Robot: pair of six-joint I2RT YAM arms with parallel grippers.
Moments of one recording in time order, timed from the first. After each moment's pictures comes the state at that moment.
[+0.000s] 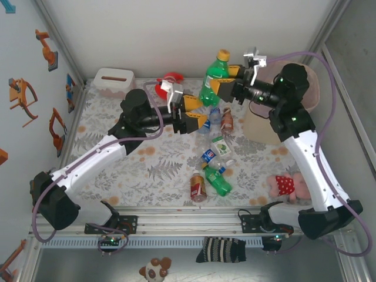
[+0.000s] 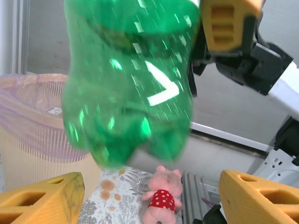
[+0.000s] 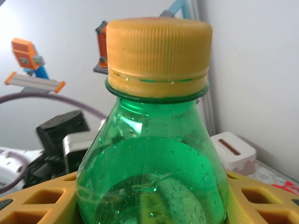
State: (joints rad) left arm -0.74 1.34 1.18 0.23 0.78 -0.31; right arm 0.34 1.25 1.51 -0.13 -0.86 0.32
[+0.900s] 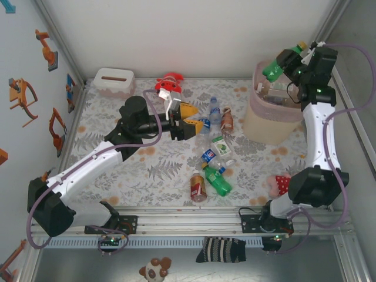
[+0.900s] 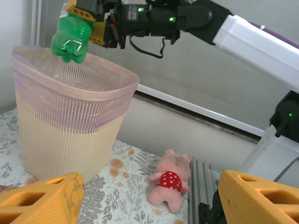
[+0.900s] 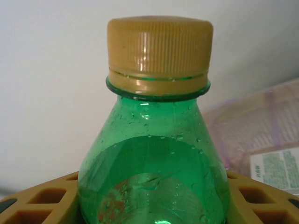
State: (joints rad) left arm -0.74 1.28 1.09 0.17 0.72 -0.28; right arm -0.15 1.55 1.69 -0.44 -0.29 0.67
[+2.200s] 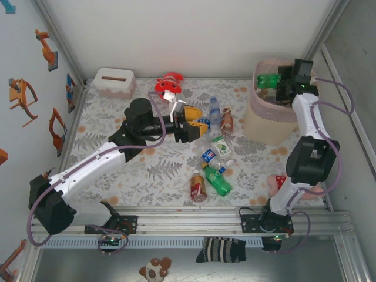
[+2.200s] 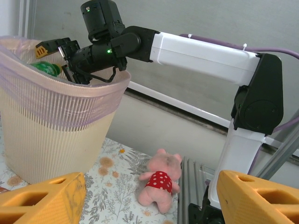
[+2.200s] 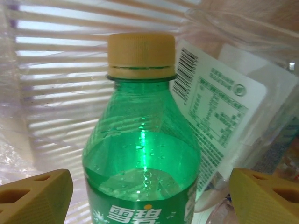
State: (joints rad) left arm -0.78 1.30 1.09 0.19 0.70 -0.32; right arm -0.14 1.78 1.66 -0.50 -0.08 1.39
